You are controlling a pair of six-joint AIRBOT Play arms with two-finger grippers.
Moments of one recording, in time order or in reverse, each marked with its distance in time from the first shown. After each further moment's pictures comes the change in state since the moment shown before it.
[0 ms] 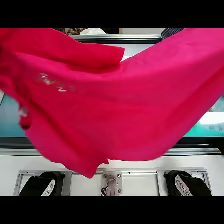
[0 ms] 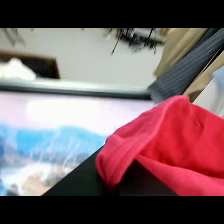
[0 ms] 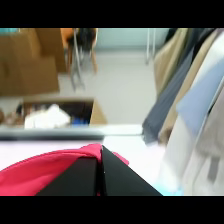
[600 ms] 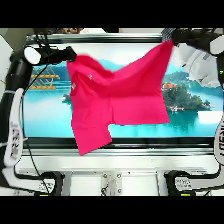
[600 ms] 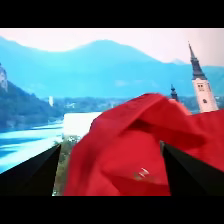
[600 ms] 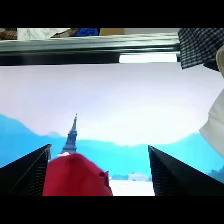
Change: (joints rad) left arm 0.018 -0.941 0.352 -0.001 0.092 0.141; right arm 0.147 -0.642 0.003 -0.025 -0.321 -0.035
